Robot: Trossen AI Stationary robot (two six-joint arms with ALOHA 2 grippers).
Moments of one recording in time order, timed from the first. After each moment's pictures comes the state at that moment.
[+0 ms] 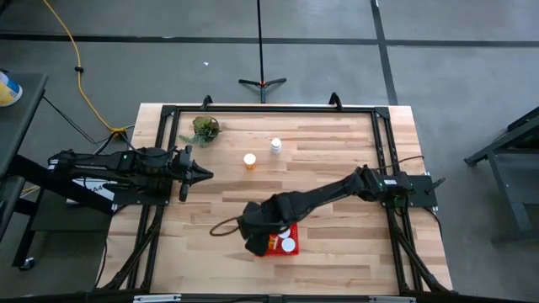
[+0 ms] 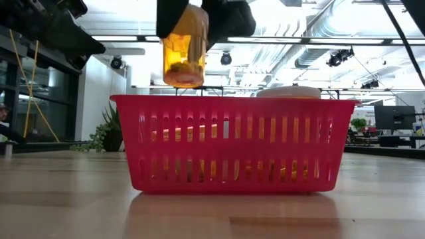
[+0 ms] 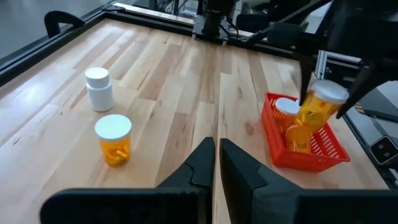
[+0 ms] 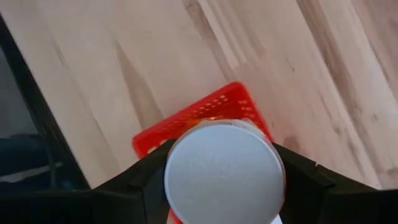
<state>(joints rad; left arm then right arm) -0.05 0.34 0.36 -0.35 -0.08 -0.21 0.32 2.34 2.34 -1.23 0.05 0.83</state>
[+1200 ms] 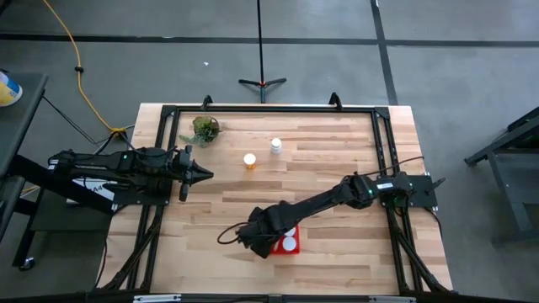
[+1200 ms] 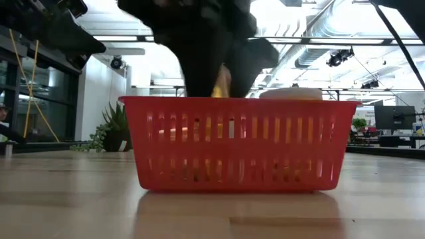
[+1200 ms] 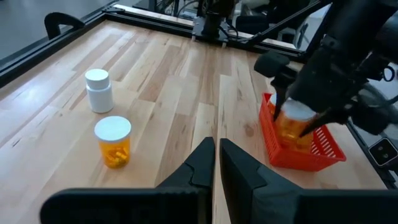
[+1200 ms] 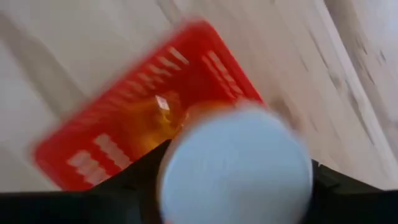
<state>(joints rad) -0.05 0.34 0.36 -0.34 -0.08 -0.21 0.34 2.47 2.34 -1.38 0.07 0.95</state>
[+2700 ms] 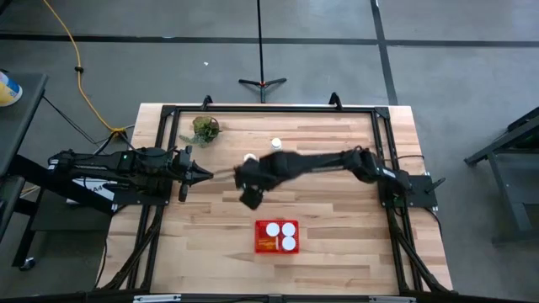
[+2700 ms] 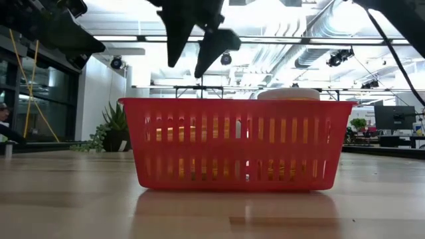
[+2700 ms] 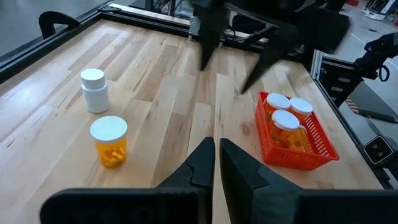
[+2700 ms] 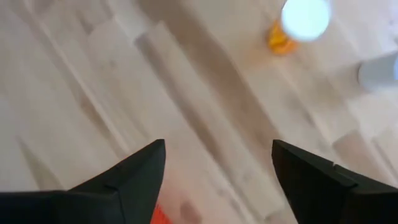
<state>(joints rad) -0.05 0.34 0.36 -0.34 -0.06 -0.21 0.10 2.30 2.36 -1.29 0.17 0.70</state>
